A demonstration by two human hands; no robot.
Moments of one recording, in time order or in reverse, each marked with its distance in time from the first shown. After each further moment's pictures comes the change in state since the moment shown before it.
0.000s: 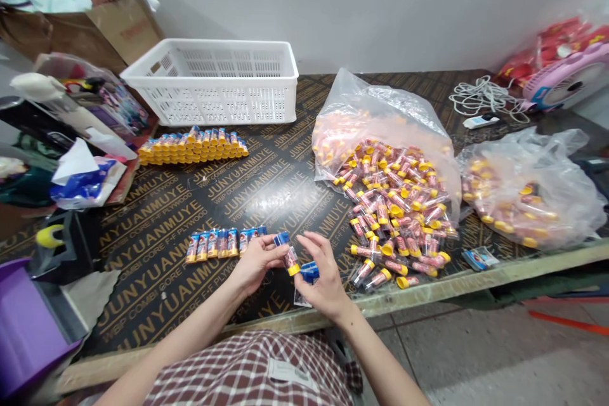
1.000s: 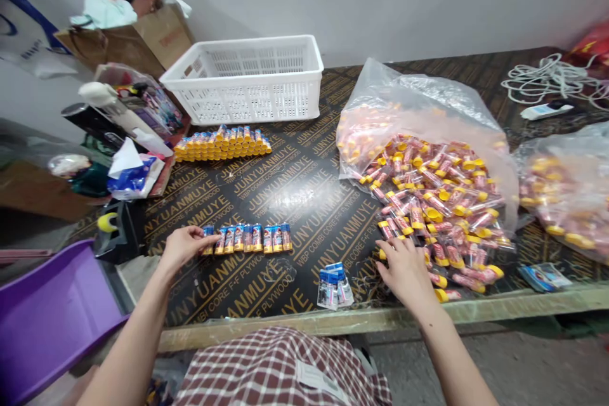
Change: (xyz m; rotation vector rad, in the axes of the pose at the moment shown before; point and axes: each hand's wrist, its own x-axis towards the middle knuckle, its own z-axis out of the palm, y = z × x) left_hand -0.042 0.079 -0.188 1.086 0.793 0.123; right_hand -0.010 0.093 -0.078 -0.929 -0.277 0.090
